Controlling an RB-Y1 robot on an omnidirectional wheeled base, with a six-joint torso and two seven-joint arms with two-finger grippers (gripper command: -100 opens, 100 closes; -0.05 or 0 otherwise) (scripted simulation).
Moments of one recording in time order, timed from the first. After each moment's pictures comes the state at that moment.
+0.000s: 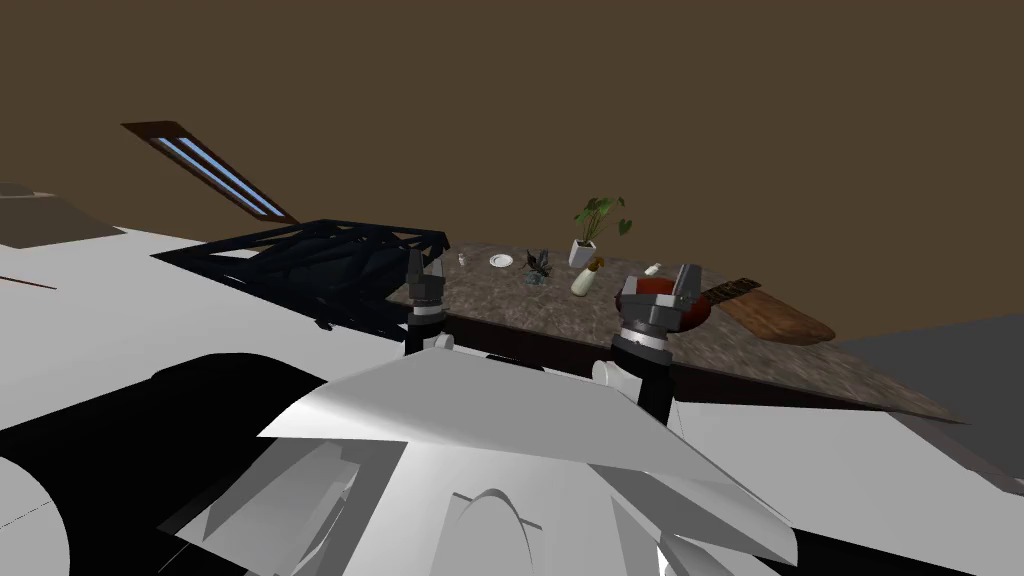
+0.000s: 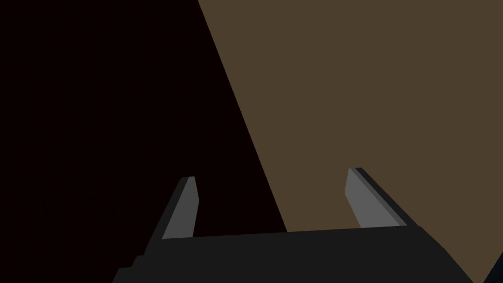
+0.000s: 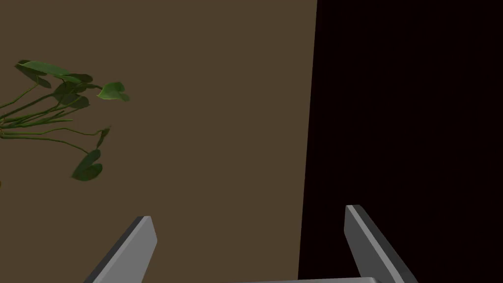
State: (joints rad) left arm 0.55 -0.05 0.04 -2.25 -0.05 -0.61 -0.02; right arm 0.50 -0.02 -0.03 -2.33 -0.04 -0.41 -0.08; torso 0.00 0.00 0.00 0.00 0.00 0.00
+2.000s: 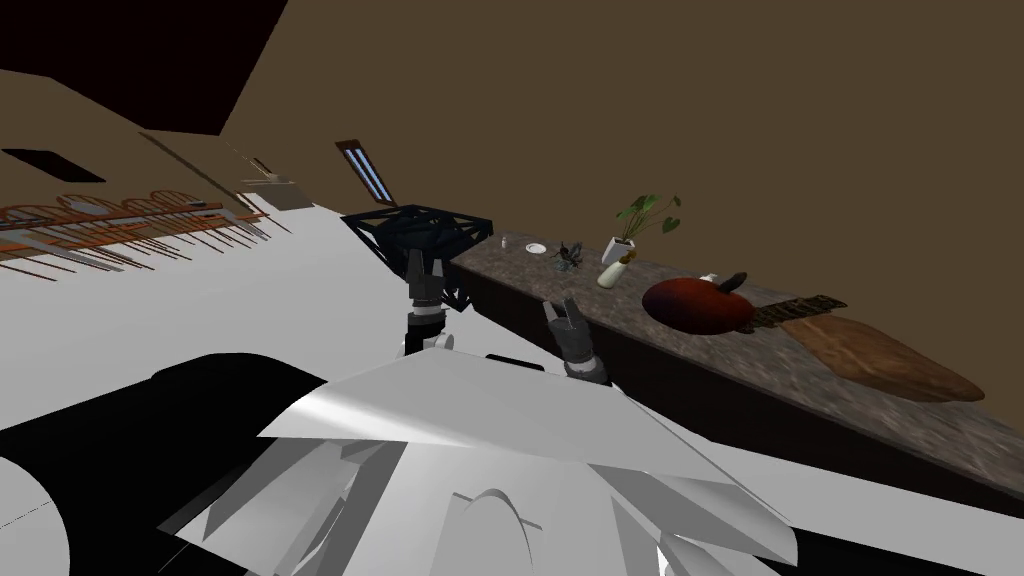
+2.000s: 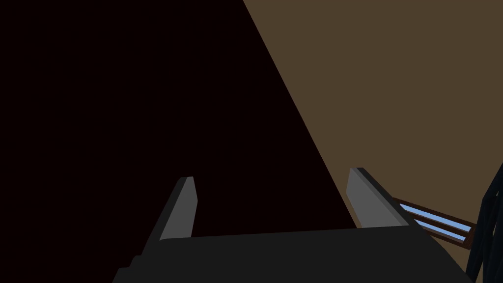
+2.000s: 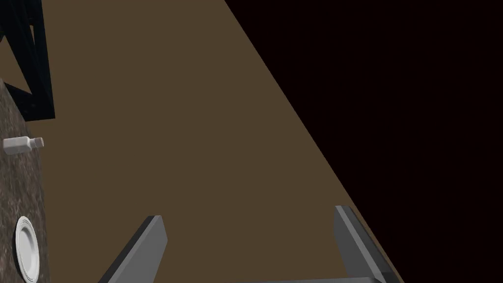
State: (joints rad) left arm 0.55 -0.05 0.04 -2.25 -0.05 -0.61 -0.02; right arm 0.53 -0.51 0.49 -2.23 0.03 -0.64 -0.14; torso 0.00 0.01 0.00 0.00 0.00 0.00
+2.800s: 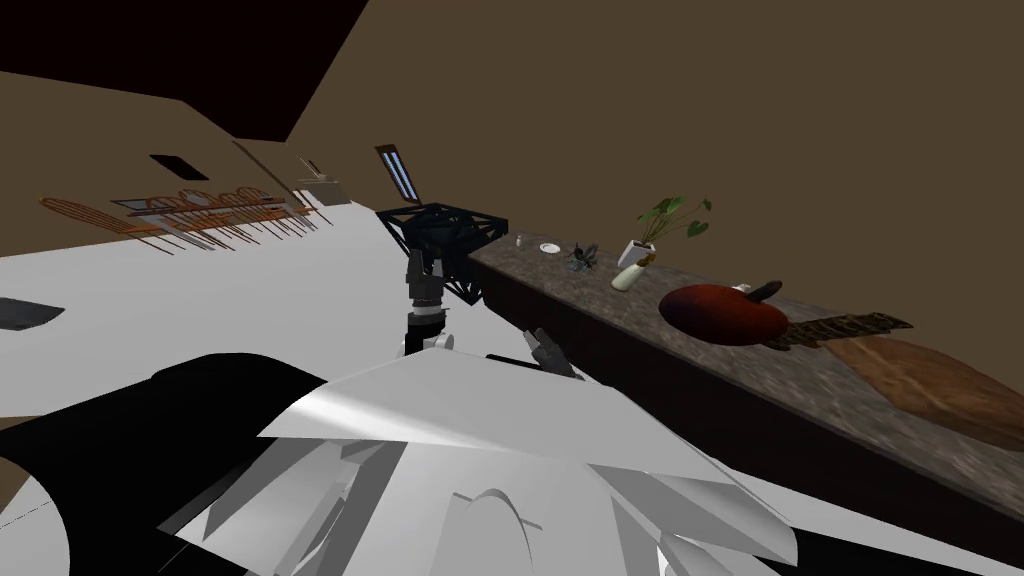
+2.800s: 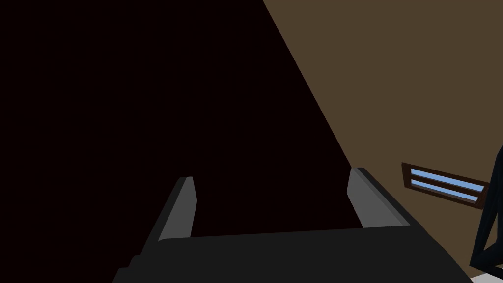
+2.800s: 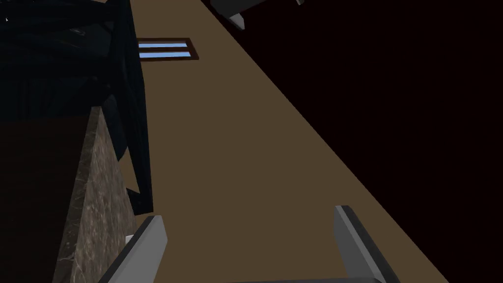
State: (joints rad) left arm 0.55 -0.05 0.04 -2.25 -0.05 -0.61 -0.02; right arm 0.52 -0.69 0.69 -2.12 0.05 -0.69 -0.14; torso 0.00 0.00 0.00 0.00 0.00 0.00
